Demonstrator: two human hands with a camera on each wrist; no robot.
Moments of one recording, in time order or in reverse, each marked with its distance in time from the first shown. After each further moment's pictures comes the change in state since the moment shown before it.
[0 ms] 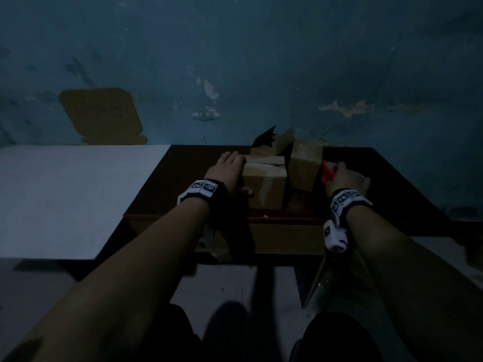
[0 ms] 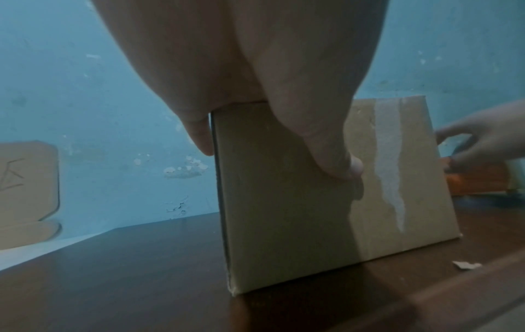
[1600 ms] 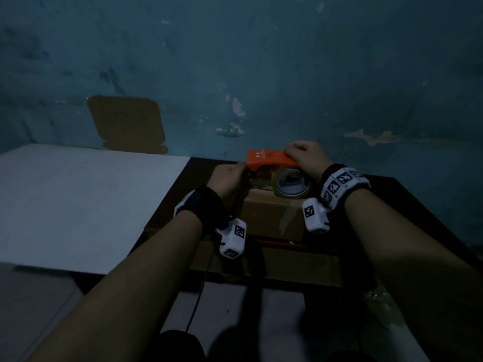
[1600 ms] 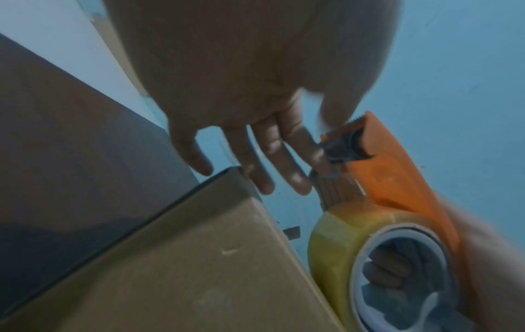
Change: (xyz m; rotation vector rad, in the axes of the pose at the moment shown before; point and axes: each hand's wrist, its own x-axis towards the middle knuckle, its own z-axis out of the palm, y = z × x) left_hand -0.023 -0.045 -0.047 -1.235 0.226 -0.290; right_hand 0.002 -0.188 -0.057 0.765 -0.314 -0.415
